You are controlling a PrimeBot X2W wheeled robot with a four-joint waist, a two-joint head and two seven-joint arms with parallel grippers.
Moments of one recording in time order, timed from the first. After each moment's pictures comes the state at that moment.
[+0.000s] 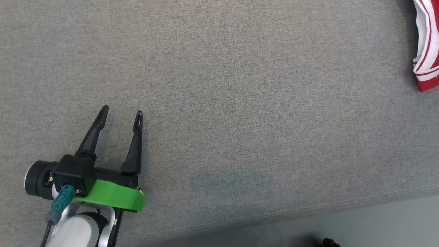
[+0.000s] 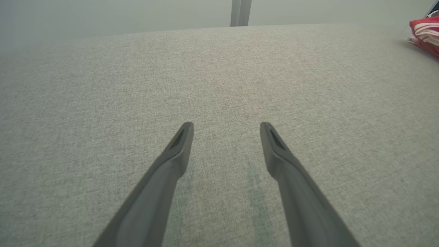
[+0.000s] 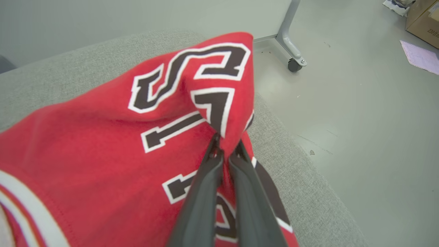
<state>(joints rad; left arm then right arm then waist) -0.19 0.42 -0.41 -0.19 -0.39 0.20 -0.08 -1.12 -0.59 -0.27 1.07 0.22 0.13 0.19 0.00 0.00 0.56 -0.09</state>
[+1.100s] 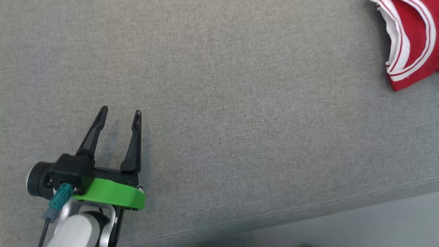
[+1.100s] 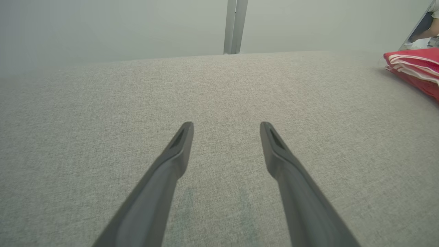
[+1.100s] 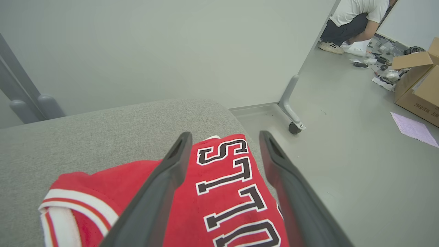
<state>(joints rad) -0.20 0.42 -0.41 -0.18 -0.43 0.21 -0.09 -1.14 -0.51 -0.26 1.07 0.08 0.13 -0.04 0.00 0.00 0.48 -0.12</state>
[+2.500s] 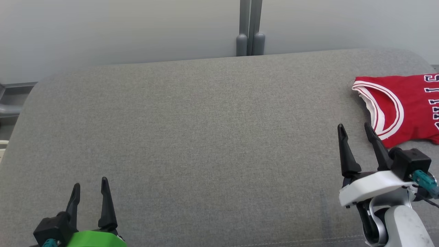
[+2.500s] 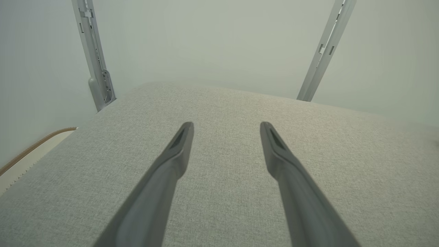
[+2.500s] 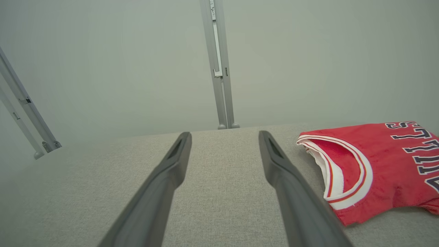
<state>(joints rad) 0.07 0.31 -0.25 0.06 -0.56 0.23 -0.26 -0.14 -0.05 -0.06 0.09 0.18 0.13 -0.12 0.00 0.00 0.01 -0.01</state>
